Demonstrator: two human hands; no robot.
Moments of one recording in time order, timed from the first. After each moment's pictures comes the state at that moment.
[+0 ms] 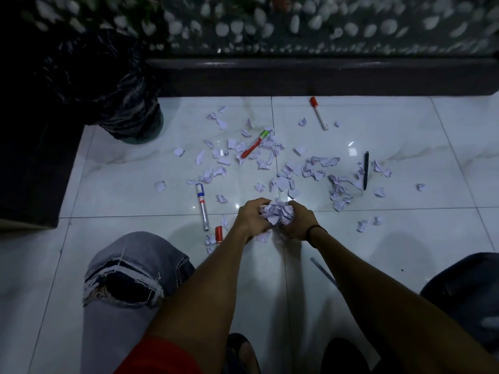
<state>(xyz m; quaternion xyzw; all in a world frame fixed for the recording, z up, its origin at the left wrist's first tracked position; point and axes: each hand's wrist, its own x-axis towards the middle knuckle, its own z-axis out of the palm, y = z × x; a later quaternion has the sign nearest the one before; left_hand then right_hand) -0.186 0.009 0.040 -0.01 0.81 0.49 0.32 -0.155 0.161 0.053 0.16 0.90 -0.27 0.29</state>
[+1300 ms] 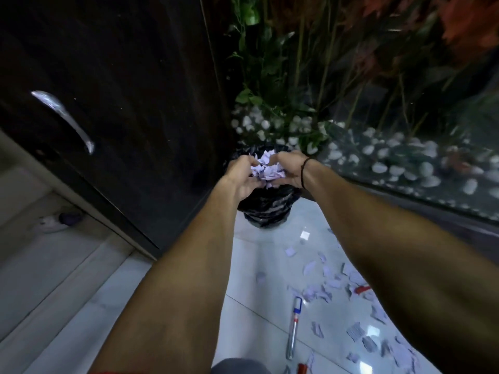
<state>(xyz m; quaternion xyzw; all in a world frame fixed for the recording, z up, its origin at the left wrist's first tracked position) -0.449 -0.242 0.278 -0.30 0.57 0.77 0.00 -0.522 -0.126 0.266 0.06 0.70 -0.64 0.32</state>
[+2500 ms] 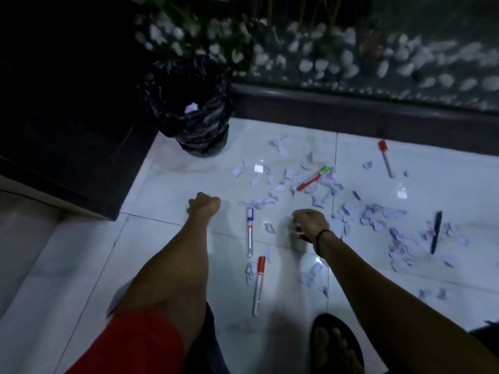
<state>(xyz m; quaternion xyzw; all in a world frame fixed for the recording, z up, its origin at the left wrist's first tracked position) -0.316 -0.196 0.043 -0.34 0.86 0.28 0.25 -0.256 0.074 0.071 0.33 0.73 -0.55 0.23</state>
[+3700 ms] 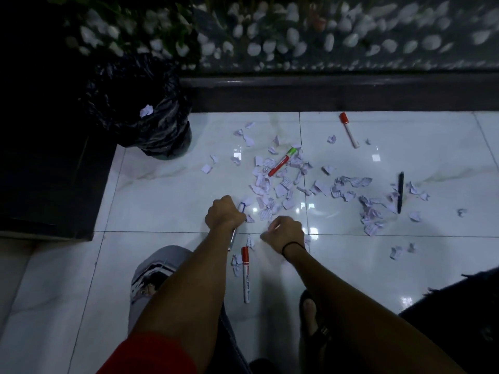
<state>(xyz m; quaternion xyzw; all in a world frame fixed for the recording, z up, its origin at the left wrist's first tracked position) -0.278 -0.084 0.059 -0.12 0.94 0.15 0.28 -0.199 0.057 0.058 0.30 0.85 -0.36 0.23</state>
